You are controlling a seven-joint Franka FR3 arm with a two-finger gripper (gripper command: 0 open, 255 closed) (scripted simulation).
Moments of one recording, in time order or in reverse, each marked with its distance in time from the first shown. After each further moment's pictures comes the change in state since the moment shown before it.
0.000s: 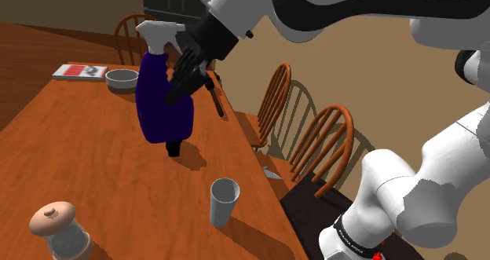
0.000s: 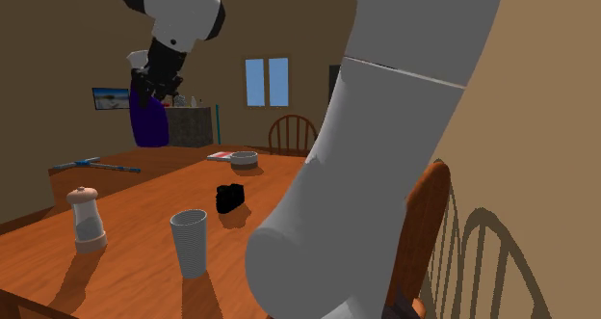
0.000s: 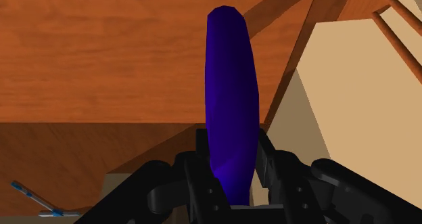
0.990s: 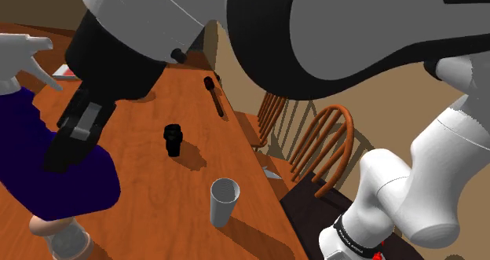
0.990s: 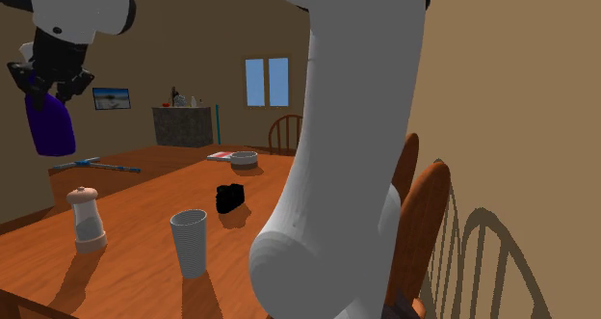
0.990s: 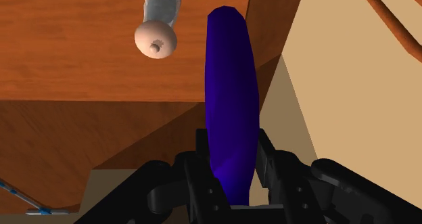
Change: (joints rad) arm 0.087 0.221 0.235 0.212 -0.161 0.081 0.393
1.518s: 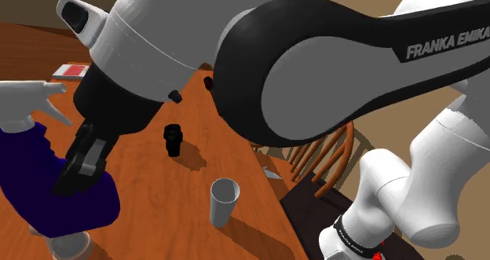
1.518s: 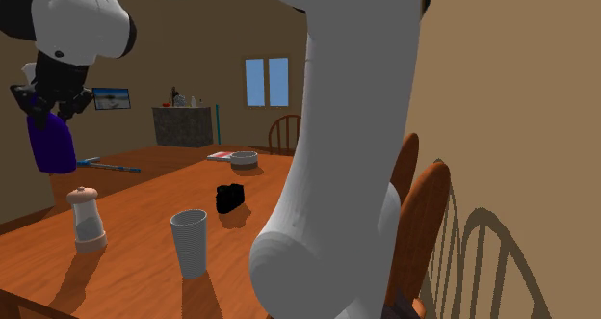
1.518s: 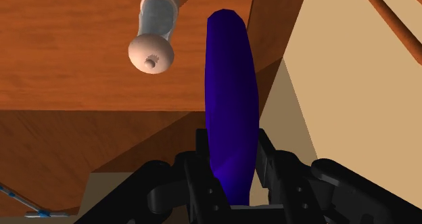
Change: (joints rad) arm 0.005 0.015 0.005 -0.088 0.006 0.103 -0.007
